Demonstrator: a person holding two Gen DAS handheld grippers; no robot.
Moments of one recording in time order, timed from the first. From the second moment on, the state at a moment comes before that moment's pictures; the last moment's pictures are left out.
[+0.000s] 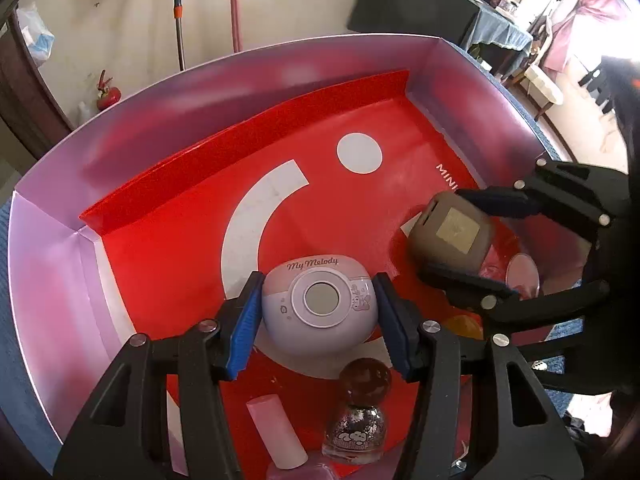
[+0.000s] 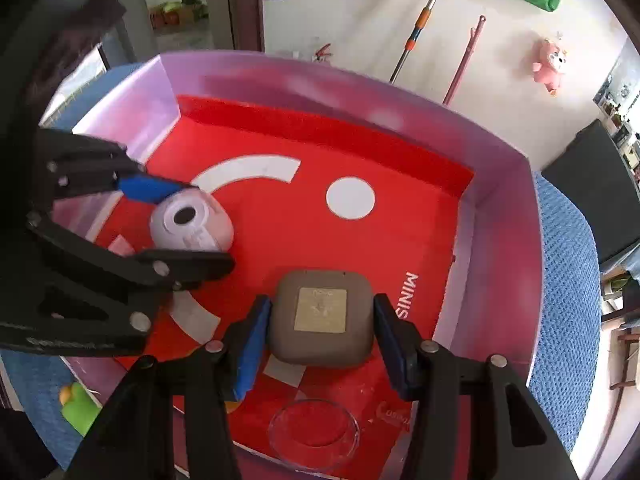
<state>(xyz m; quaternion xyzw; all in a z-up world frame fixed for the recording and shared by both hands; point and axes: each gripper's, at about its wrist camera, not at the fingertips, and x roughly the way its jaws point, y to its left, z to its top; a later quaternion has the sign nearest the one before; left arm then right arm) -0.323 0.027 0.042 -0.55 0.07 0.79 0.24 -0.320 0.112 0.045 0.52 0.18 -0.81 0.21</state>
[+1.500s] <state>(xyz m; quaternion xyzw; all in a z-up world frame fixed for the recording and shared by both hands) -0.238 0.001 0.135 -0.42 0.00 0.87 0.24 -0.258 0.130 0.113 0.44 0.15 -0.86 0.21</state>
